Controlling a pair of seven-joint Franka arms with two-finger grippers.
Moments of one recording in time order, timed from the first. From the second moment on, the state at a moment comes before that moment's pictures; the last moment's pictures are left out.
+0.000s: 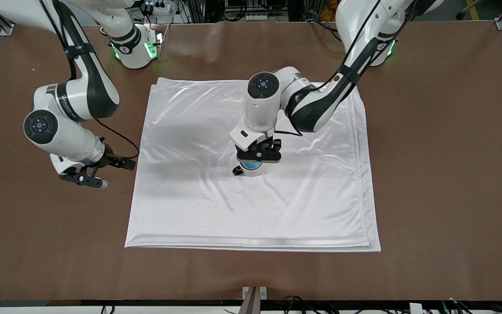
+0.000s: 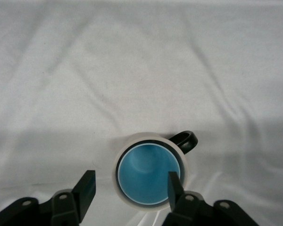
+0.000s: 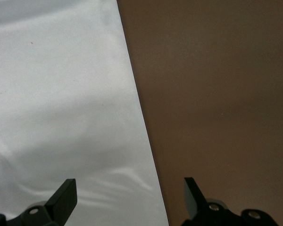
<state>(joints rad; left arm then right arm) -0.50 0.65 -0.36 -1.47 0.33 2.20 -0.93 -0.09 0.25 0.26 -1.94 -0.08 2.10 0.44</state>
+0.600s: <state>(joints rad) -0.40 0.46 -0.36 -1.44 0.32 2.08 -0.94 -0.09 0.14 0.26 -1.80 -0.08 1.85 0.34</state>
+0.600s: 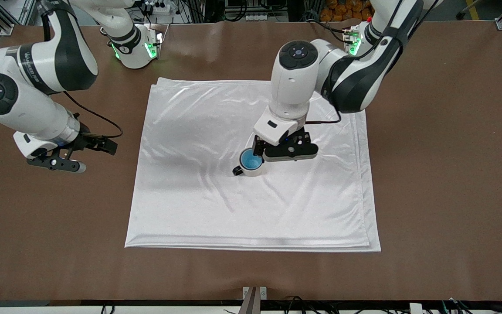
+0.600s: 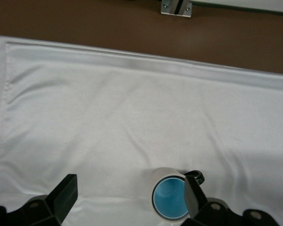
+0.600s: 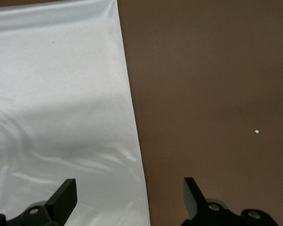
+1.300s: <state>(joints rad) -0.13 0.19 -0.36 -1.44 0.23 1.78 -0.76 -0.10 0.09 0.27 -1.57 -0.08 1.69 0.18</state>
